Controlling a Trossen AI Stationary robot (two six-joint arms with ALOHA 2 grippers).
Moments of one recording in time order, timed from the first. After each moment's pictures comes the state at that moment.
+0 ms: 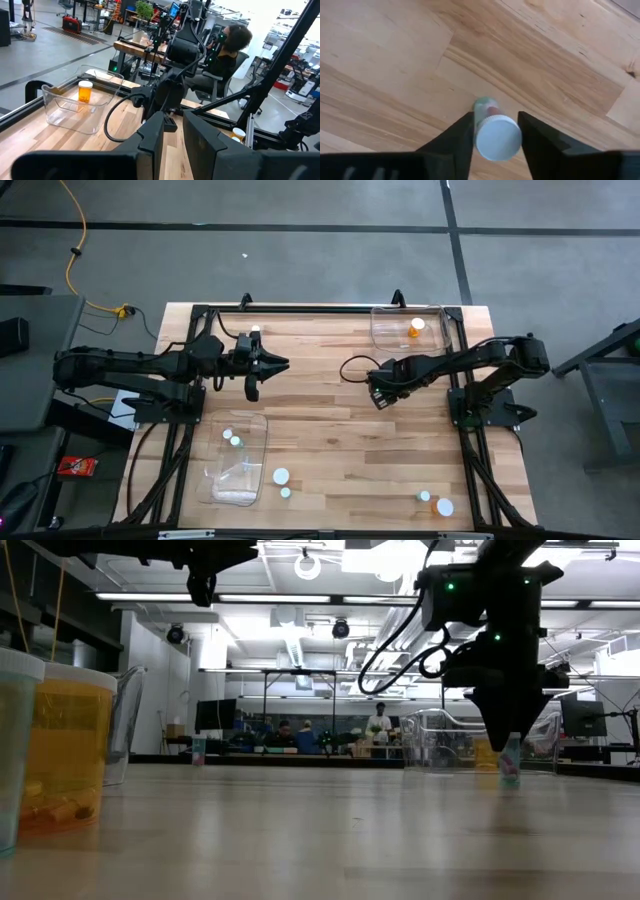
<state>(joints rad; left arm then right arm) 0.21 0.91 0.57 0.30 0.01 -0.28 -0.03 1.52 0.89 -0.91 0.16 1.00</state>
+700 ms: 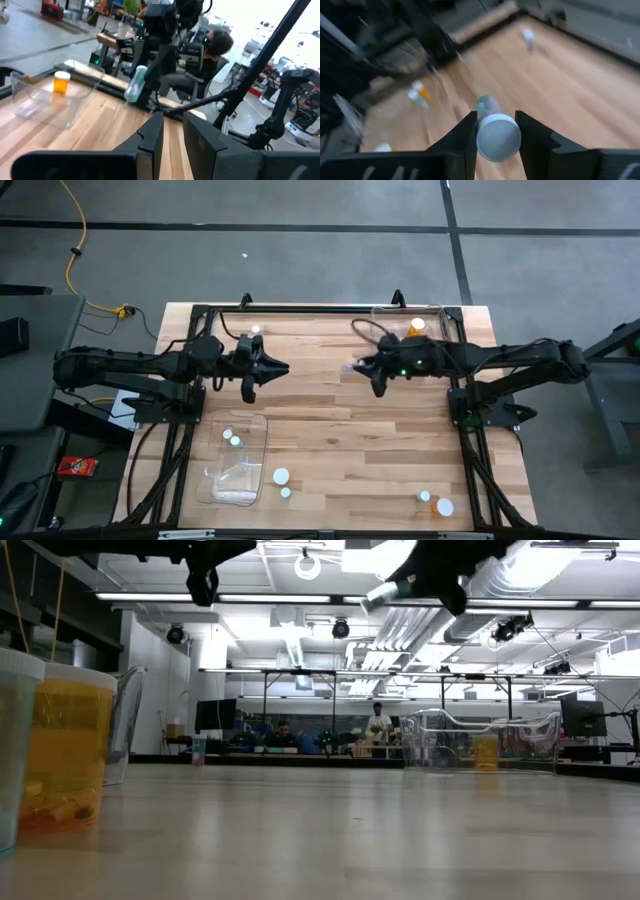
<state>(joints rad) 0.20 0.91 0.56 0.33 0.08 -0.39 -0.03 1.13 0.90 -0.16 0.15 0.44</state>
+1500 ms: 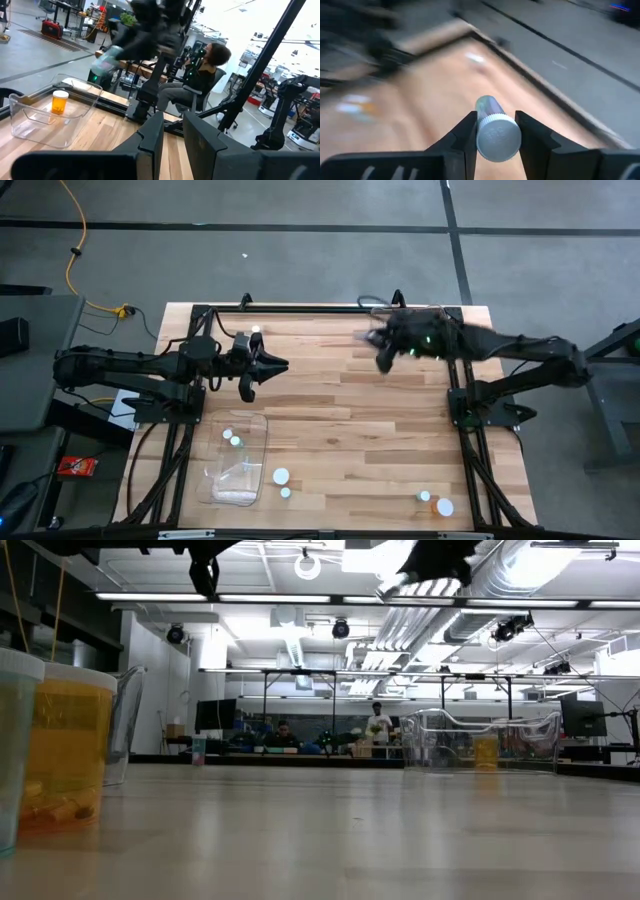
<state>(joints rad) 0.19 0.91 0.56 0.39 0.06 -0.36 -0.16 1.13 1.16 -0.58 0.33 0.29</state>
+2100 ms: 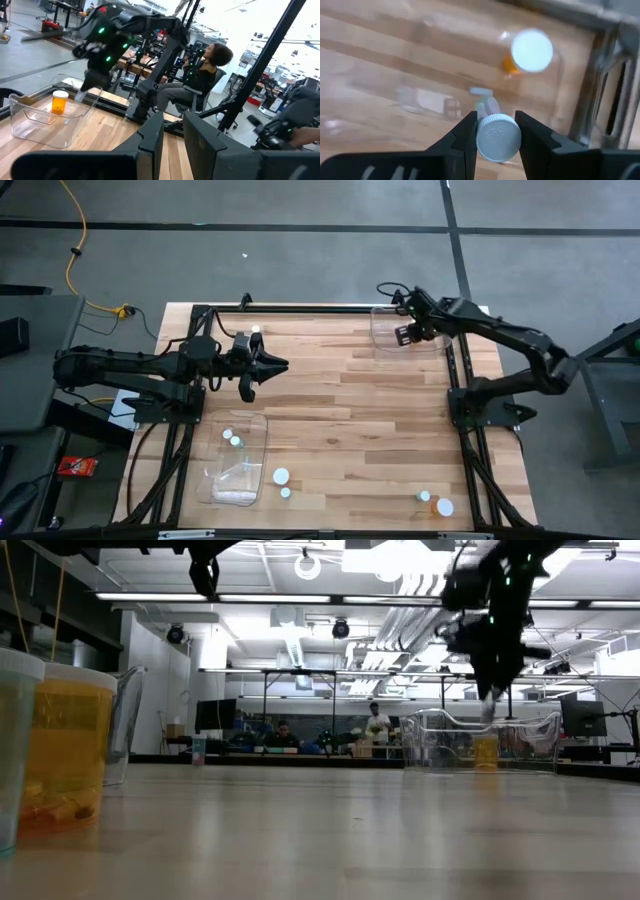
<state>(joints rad) 0.19 0.91 0.56 0.39 0.06 -0.37 -0.73 1.28 0.97 -0.96 0.21 0.52</state>
